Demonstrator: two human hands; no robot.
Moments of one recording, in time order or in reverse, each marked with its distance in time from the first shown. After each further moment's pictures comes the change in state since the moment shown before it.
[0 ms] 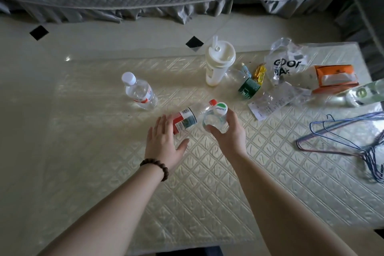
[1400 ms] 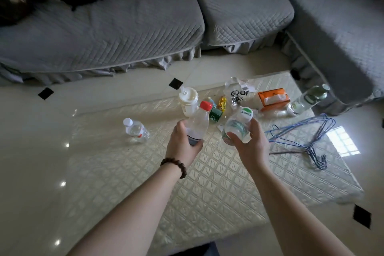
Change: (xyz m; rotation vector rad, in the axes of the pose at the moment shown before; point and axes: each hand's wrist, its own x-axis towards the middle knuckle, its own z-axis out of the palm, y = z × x) left_hand -0.039 0.166 -0.140 -0.437 0.071 0.086; right_hand -0.095 -0.089 -0.191 0.017 0.325 -0.015
